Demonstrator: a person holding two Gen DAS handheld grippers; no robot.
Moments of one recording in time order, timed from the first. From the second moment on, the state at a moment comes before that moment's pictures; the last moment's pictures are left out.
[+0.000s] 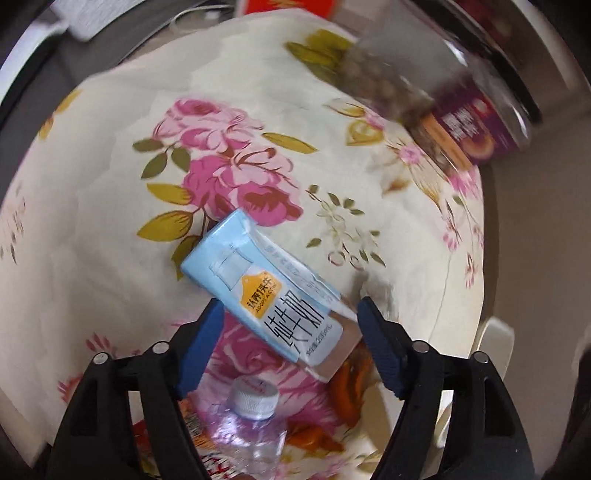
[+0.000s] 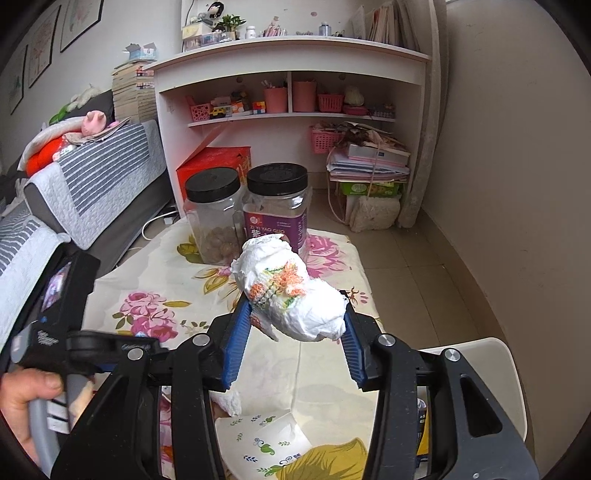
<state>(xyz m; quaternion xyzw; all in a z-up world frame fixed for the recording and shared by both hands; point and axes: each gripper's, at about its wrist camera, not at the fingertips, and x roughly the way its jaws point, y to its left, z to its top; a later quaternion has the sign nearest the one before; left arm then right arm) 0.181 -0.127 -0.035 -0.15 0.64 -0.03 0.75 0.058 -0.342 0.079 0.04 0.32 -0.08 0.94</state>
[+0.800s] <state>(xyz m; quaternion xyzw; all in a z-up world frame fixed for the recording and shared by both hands) 0.171 -0.172 0.006 0.01 0.54 -0.07 0.84 0.061 -0.344 0.077 0.03 0.33 -0.08 0.94</state>
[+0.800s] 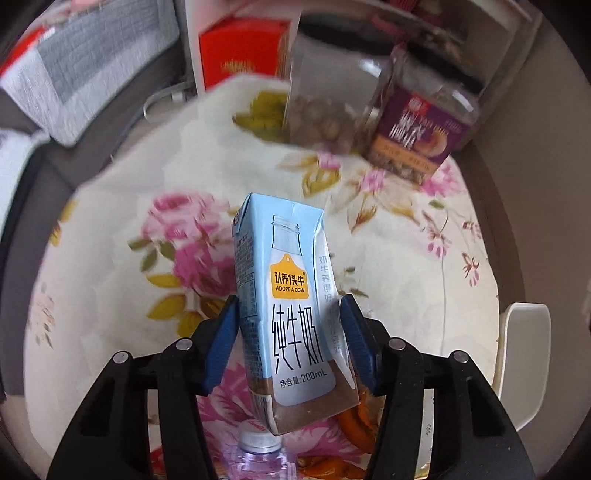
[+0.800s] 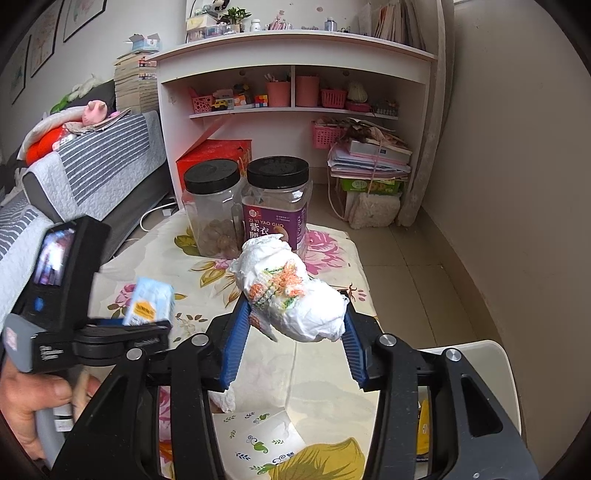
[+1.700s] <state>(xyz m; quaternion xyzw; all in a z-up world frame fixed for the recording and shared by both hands) 0.099 -0.212 0.089 0.06 0.33 -0.08 0.94 0.037 -0.377 0.088 0.04 0.31 -0.11 0.94</state>
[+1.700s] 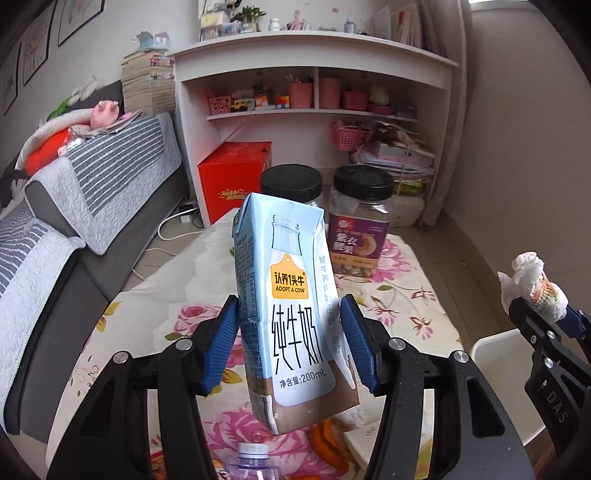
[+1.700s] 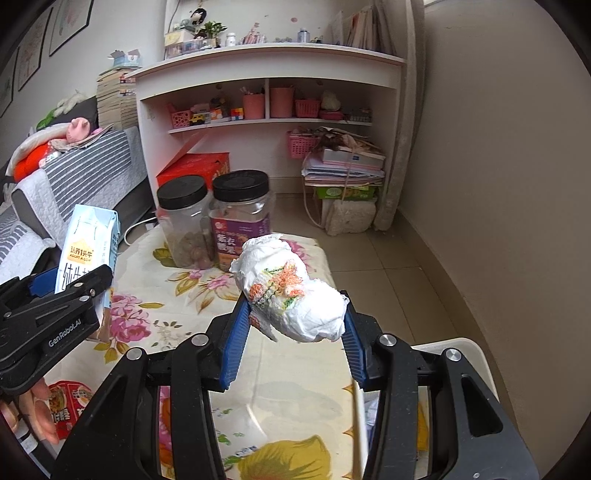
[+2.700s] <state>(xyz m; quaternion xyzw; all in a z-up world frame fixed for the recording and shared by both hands) 0.026 -0.346 0.075 0.10 0.34 -0.20 0.91 -0.059 -0.531 0.081 0.10 0.32 -0.30 0.89</state>
